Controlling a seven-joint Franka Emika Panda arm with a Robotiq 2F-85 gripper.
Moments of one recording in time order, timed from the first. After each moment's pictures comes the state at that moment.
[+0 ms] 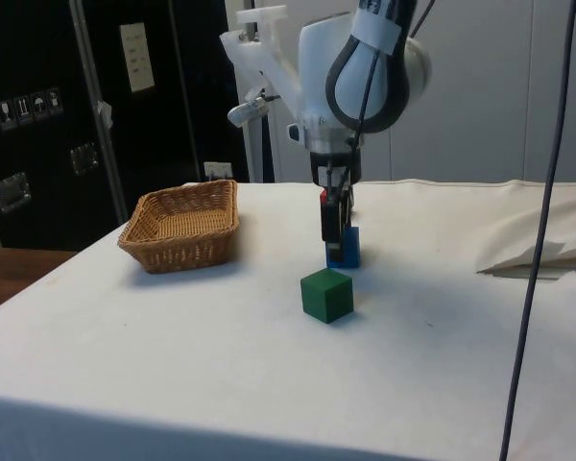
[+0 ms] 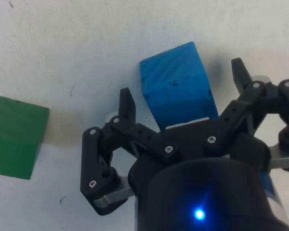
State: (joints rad) arm 0.03 0.29 -0.17 -2.55 0.03 2.86 -0.25
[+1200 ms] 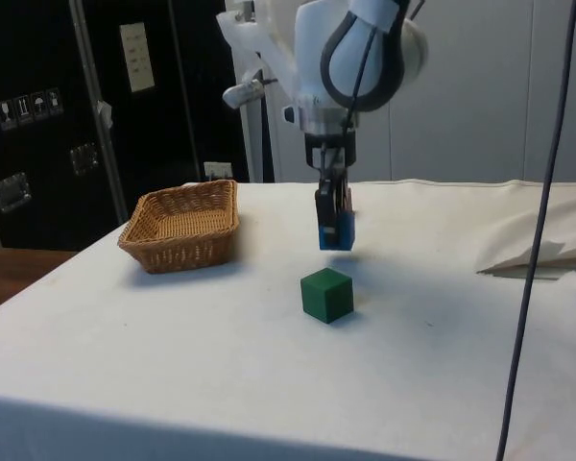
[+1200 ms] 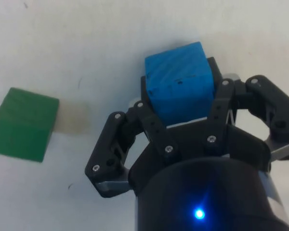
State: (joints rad) arm 0.03 0.22 -0.17 -2.54 0.03 2.80 -0.25
